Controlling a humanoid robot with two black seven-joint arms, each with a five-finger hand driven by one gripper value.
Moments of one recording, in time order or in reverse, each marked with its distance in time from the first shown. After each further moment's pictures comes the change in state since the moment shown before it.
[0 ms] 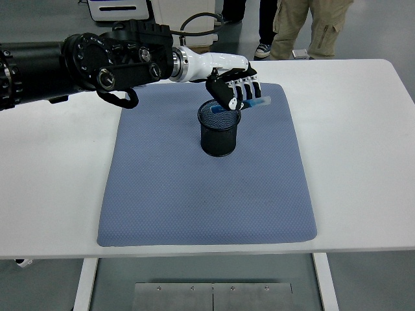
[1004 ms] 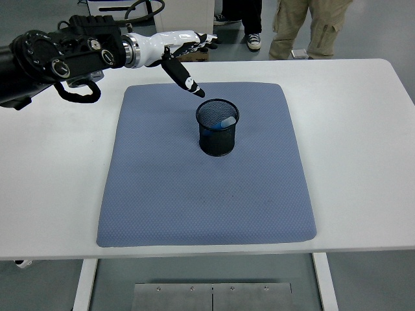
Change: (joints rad) left arm 0.136 0.140 -0.100 0.117 -0.048 0.017 0.001; right arm 0.000 0.000 0.000 0.000 0.000 0.000 0.000
